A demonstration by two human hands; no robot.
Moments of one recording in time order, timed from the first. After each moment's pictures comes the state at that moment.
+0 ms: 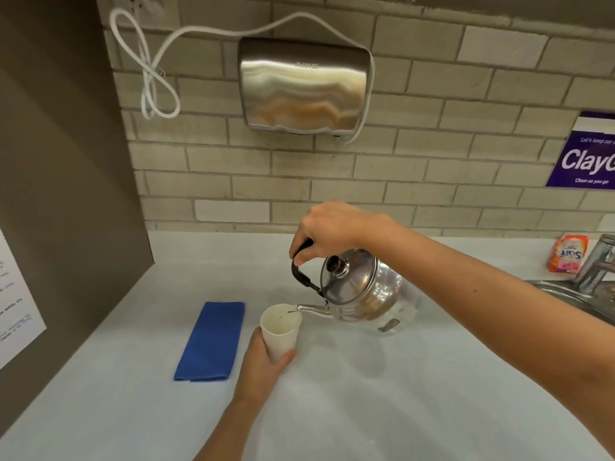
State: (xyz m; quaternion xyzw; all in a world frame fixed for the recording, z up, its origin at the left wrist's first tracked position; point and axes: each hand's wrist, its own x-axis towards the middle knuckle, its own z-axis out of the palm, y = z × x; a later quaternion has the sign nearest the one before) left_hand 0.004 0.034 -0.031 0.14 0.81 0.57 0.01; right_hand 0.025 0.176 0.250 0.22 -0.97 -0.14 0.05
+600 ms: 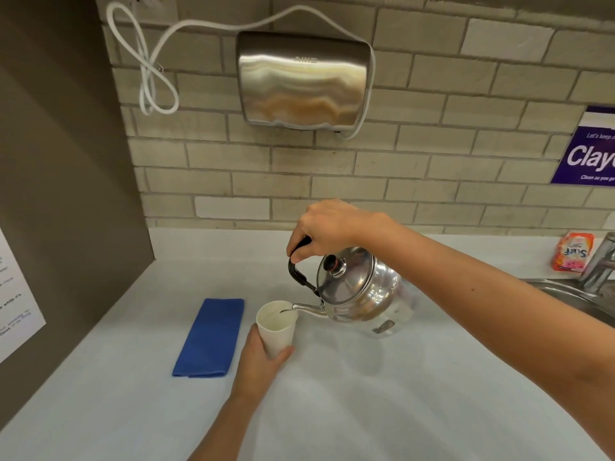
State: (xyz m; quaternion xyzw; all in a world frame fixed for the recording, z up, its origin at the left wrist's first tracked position) left_hand 0.005 0.033 -0.029 0.14 0.80 0.58 0.00; right_hand 0.022 0.180 0.245 0.23 -0.96 -0.12 0.06
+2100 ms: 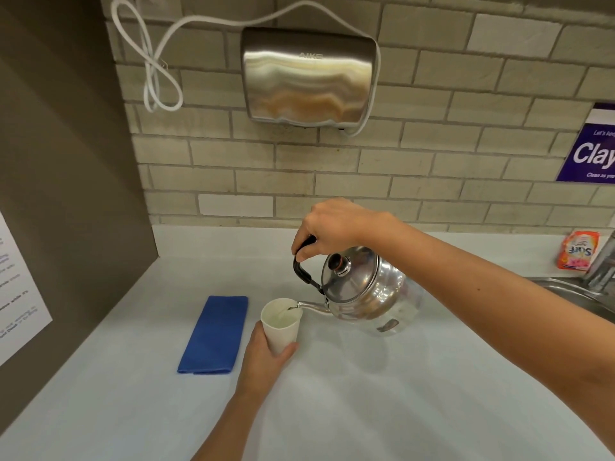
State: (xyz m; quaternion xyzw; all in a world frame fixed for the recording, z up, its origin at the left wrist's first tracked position) left_hand 0.004 0.033 -0.029 0.14 0.79 0.59 0.00; right_hand 0.021 0.178 0.243 0.23 -0.96 -0.13 0.05
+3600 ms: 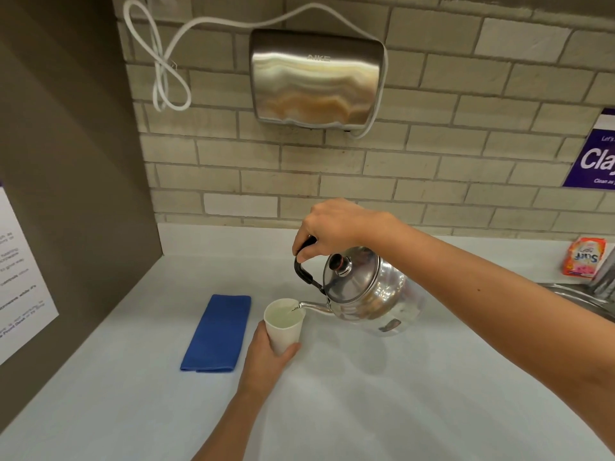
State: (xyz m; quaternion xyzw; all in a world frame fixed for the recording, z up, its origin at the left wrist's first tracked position) left_hand 0.002 0.033 -0.034 0.14 0.80 0.59 0.01; right_hand 0.015 0.174 0.243 0.24 -0.96 -0.14 0.04
